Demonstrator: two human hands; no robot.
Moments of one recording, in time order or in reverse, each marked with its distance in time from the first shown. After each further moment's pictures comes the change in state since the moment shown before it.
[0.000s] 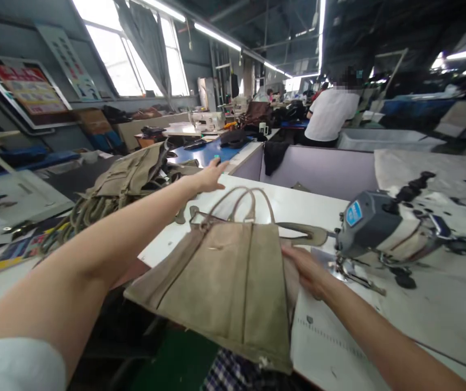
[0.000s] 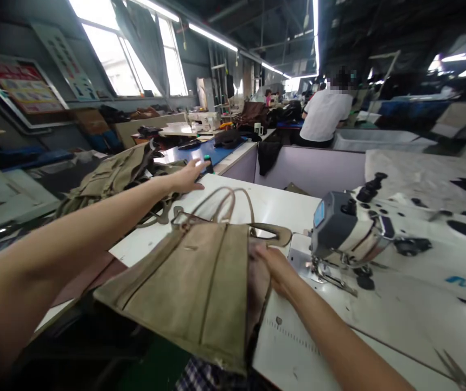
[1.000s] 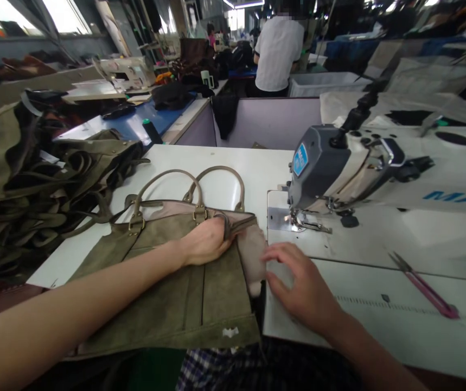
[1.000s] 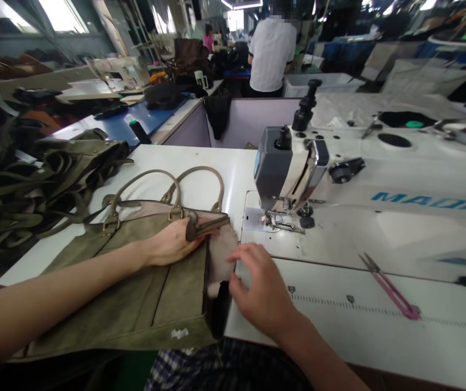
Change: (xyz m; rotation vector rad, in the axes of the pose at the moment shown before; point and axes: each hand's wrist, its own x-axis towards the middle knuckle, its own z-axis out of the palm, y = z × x) left_hand -0.076 0.147 0.123 -0.440 -0.350 0.658; right_hand -0.093 0.039 -0.043 -0.686 0.261 -0.372
